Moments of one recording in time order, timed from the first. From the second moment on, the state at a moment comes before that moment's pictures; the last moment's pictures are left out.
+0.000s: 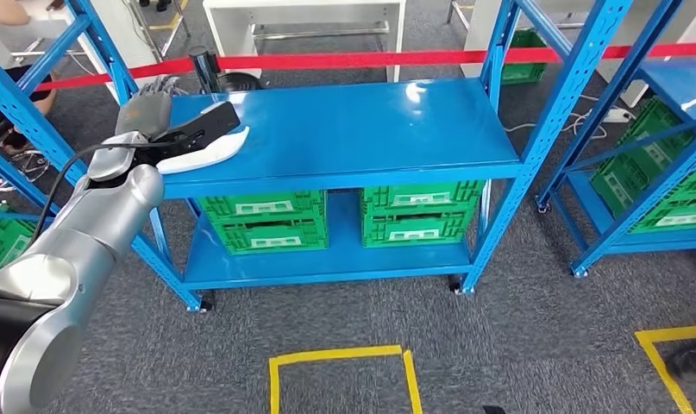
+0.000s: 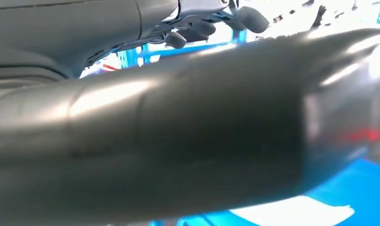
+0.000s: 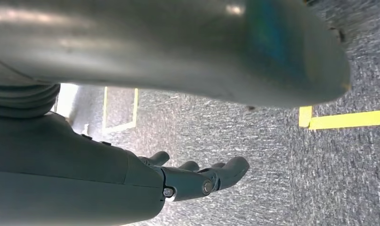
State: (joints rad) left arm -1.19 -0.02 -0.30 -0.28 -1.14 0.10 -0.05; right arm -0.04 0.07 -0.58 -0.18 0.49 0.00 0.14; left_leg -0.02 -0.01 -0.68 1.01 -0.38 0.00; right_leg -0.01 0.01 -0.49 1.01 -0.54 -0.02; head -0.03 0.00
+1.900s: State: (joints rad) left arm -1.15 0.01 -0.32 -0.26 -1.13 -0.20 0.04; right arm -0.05 0.07 -0.58 -0.18 0.54 0.01 0.14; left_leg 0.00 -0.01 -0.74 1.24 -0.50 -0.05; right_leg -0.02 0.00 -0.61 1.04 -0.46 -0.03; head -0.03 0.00
